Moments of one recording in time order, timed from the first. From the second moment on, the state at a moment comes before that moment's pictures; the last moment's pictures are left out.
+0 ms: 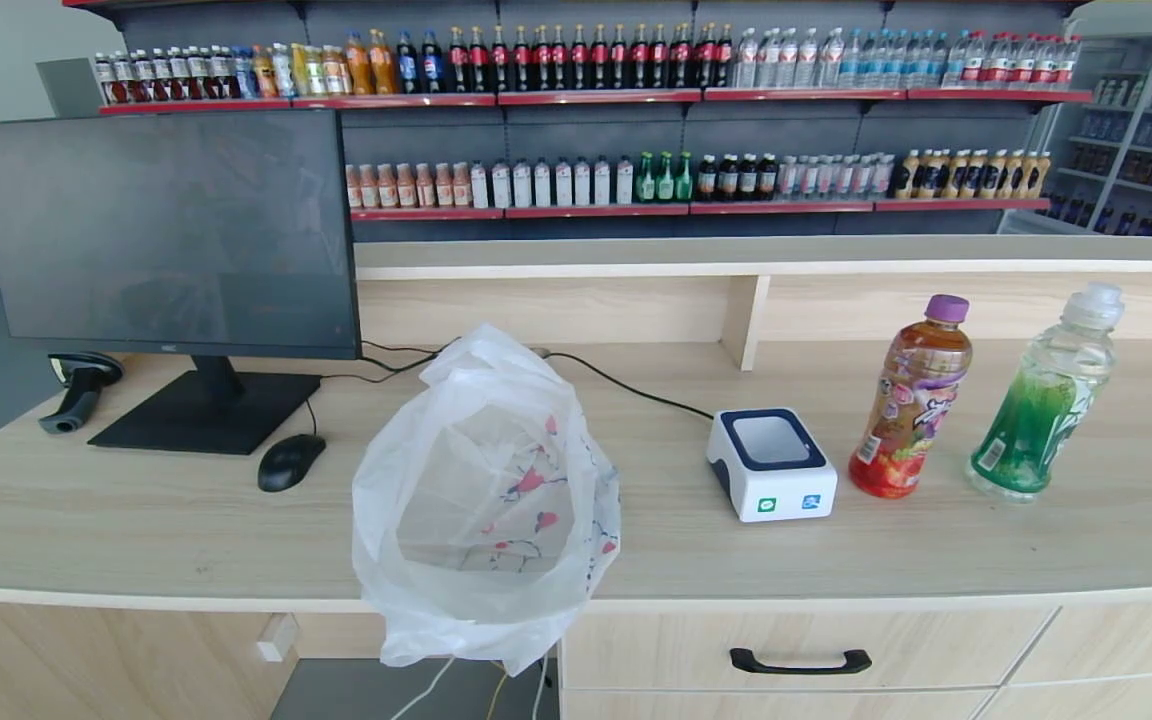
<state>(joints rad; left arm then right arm) 0.00 0.00 0.00 0.00 0.00 -0.01 0.00 0.00 0.00 0.00 -0.01 -0.05</state>
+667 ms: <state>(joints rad) 0.00 0.00 0.00 0.00 0.00 -0.01 0.00 0.00 0.00 -0.01 0.01 -0.07</state>
